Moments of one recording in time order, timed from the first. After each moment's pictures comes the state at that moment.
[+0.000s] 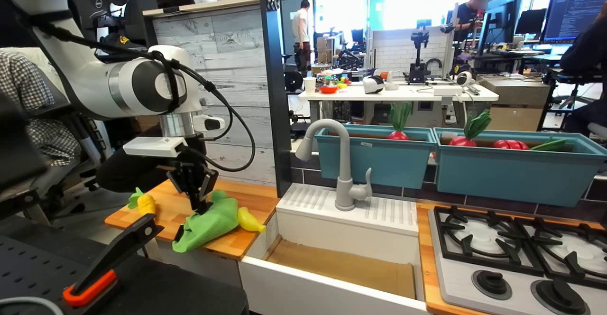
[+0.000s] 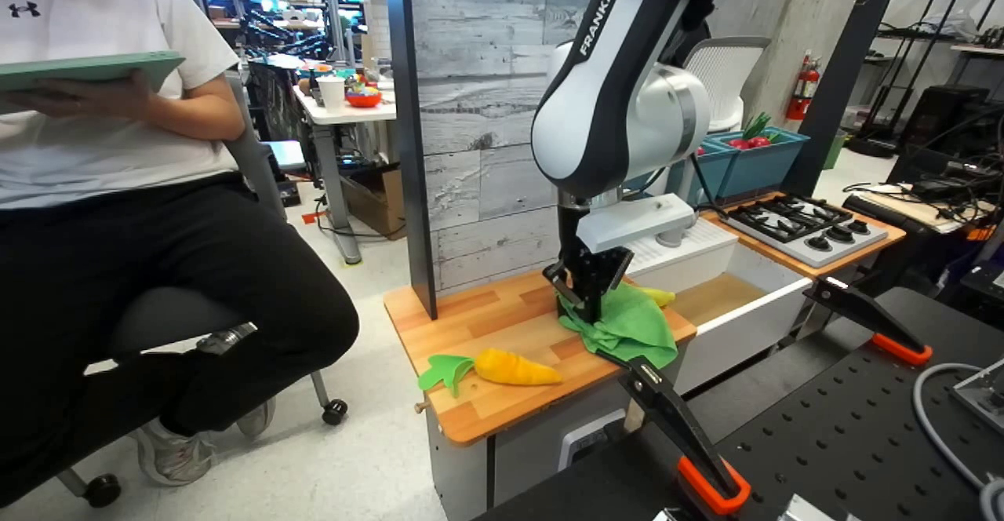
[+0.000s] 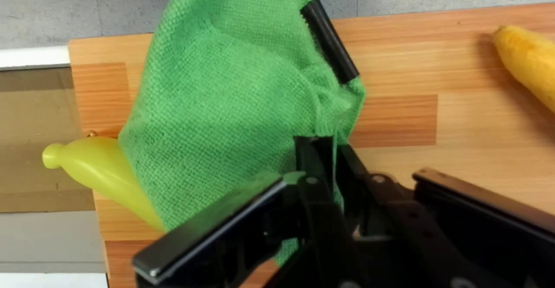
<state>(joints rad) 0.09 0.91 -0.04 -1.88 -0.13 2.65 0.17</state>
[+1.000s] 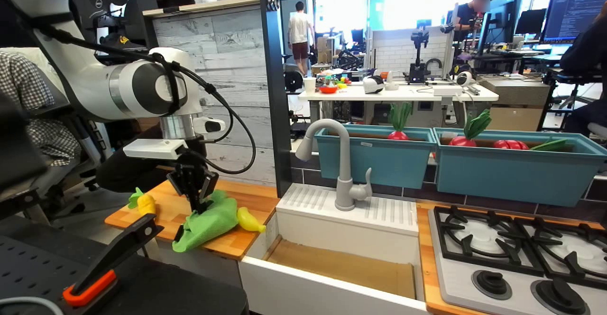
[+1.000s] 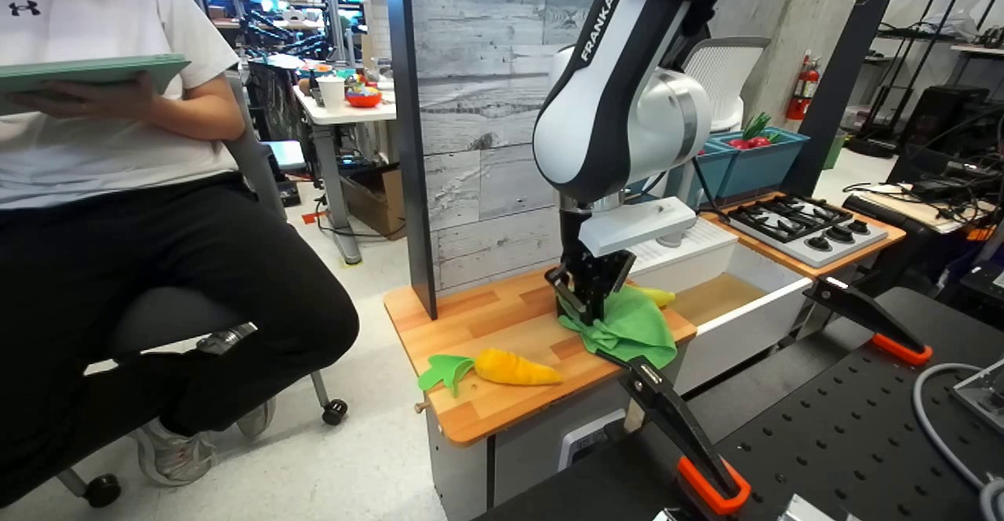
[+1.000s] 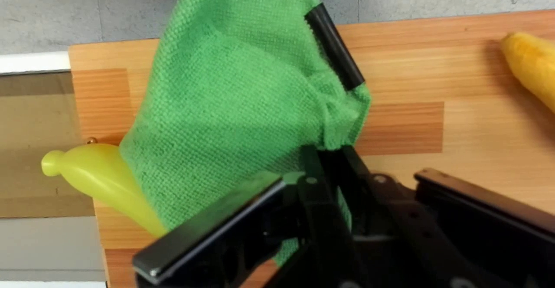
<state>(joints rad) 0.09 0.92 -0.04 -1.88 -0.12 2.65 0.17</state>
